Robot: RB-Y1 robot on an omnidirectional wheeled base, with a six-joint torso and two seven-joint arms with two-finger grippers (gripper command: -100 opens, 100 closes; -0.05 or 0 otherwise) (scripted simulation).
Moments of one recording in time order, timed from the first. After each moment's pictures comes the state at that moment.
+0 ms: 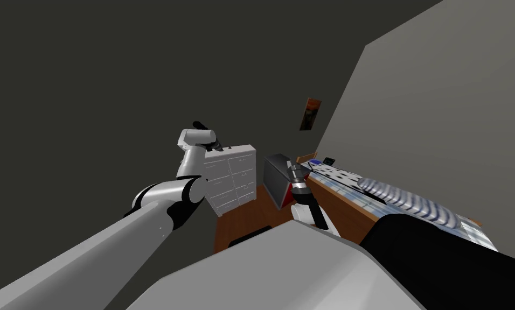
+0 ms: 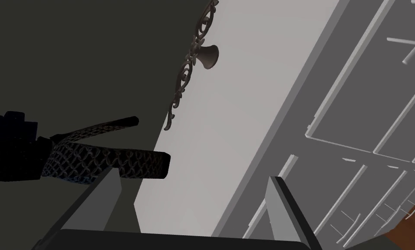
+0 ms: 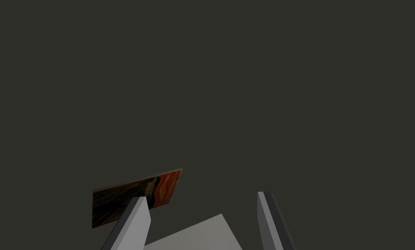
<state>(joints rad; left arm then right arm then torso) -1.26 0.19 0.30 -1.07 -0.06 1.23 0.48 0.54 0.00 -0.06 -2.32 -0.03 -0.36 0.15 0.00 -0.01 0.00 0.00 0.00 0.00</state>
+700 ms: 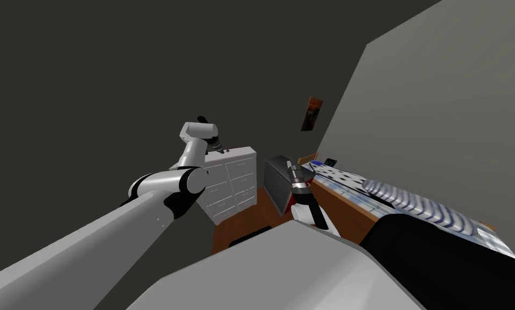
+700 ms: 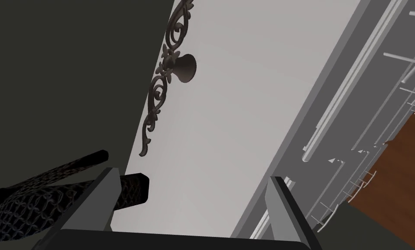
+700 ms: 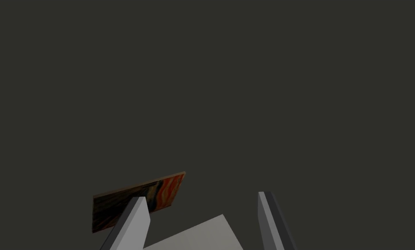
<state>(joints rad) -1.41 0.19 0.34 -0.89 -0.12 1.41 0.49 0.54 0.00 -0.06 -2.32 -0.03 -0.36 0.15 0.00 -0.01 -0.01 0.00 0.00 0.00</state>
